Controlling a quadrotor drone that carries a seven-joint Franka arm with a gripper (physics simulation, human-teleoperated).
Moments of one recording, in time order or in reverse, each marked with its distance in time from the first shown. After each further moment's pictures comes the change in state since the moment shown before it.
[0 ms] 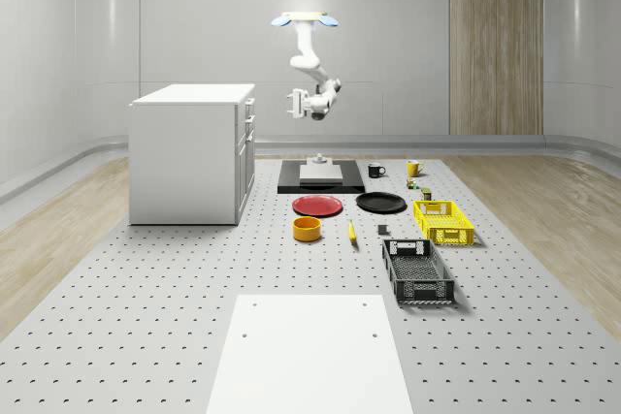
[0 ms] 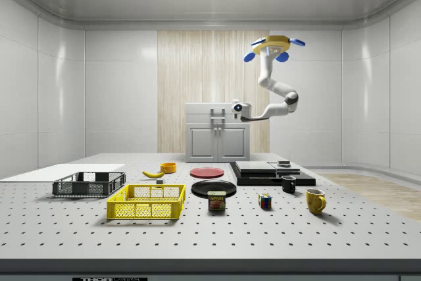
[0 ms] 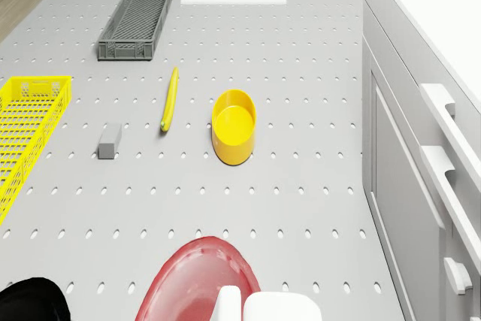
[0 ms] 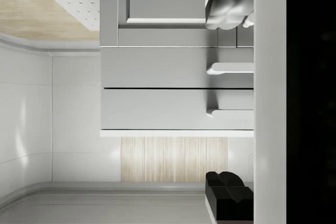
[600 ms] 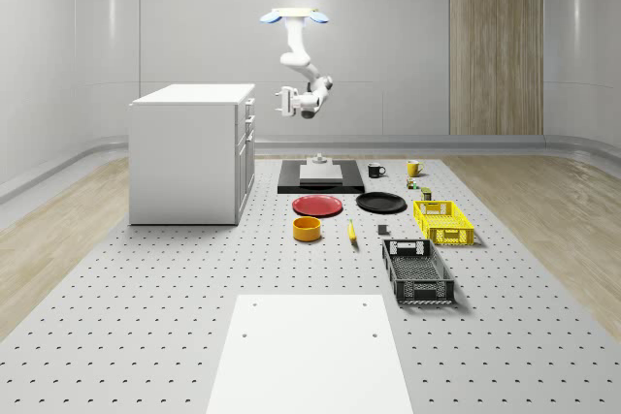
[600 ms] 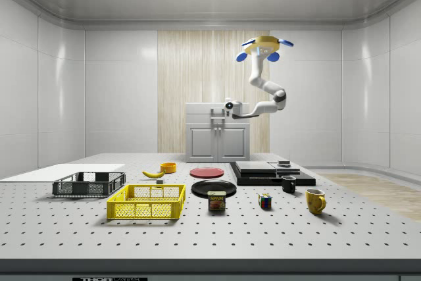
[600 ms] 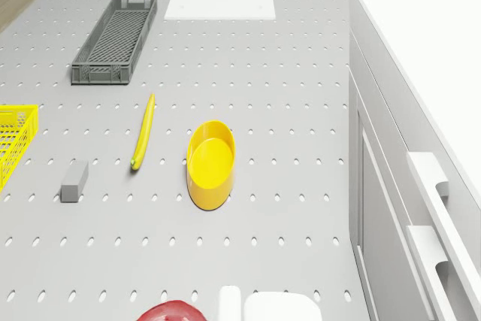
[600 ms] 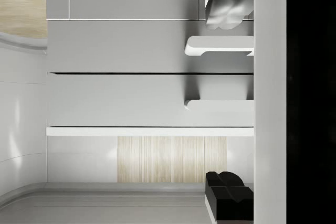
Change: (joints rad) arm 0.007 -0.004 -0.003 -0.001 -0.005 0.006 0.003
